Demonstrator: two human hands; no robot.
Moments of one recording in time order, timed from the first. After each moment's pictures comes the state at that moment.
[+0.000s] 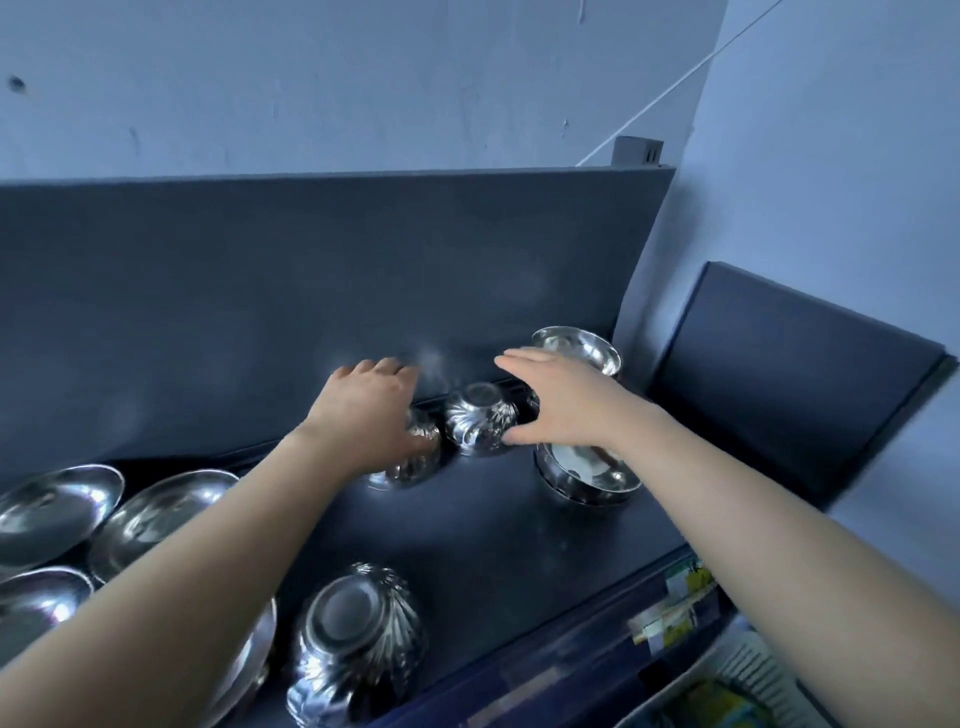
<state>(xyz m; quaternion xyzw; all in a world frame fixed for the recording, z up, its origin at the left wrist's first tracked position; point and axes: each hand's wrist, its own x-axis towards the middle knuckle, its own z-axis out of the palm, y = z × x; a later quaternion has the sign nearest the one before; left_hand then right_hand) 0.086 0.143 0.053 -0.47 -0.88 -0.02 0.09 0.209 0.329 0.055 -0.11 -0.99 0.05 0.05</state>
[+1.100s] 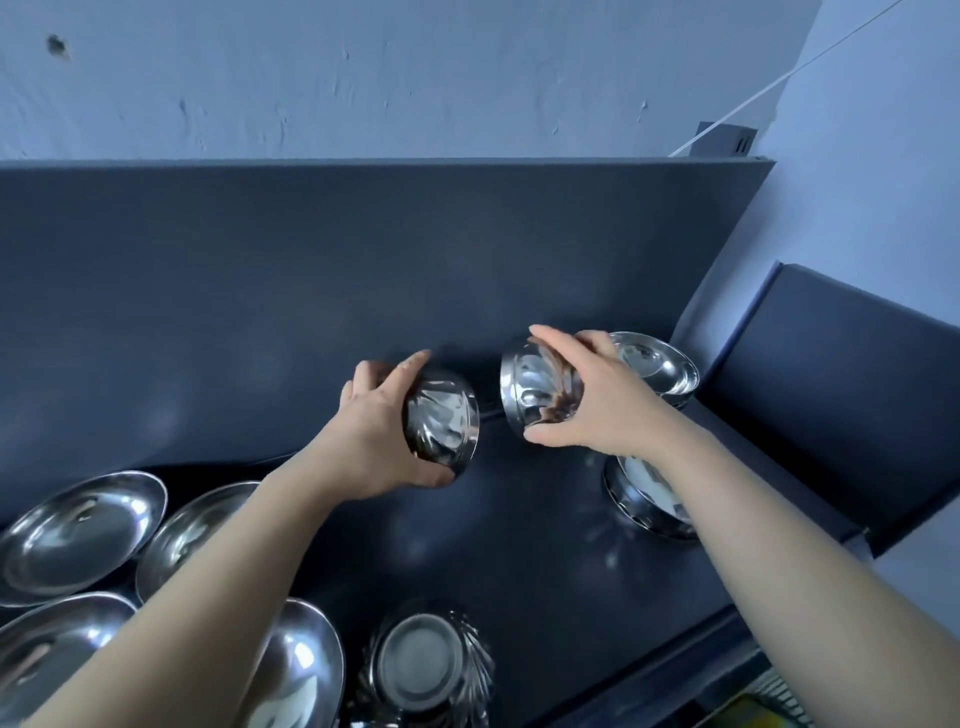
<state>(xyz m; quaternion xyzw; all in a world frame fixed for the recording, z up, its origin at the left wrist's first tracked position) 0.025 0.104 0.021 -0.41 -0.86 -0.30 -0.08 0.167 0.319 0.040 -0.17 -0.94 0.25 0.14</state>
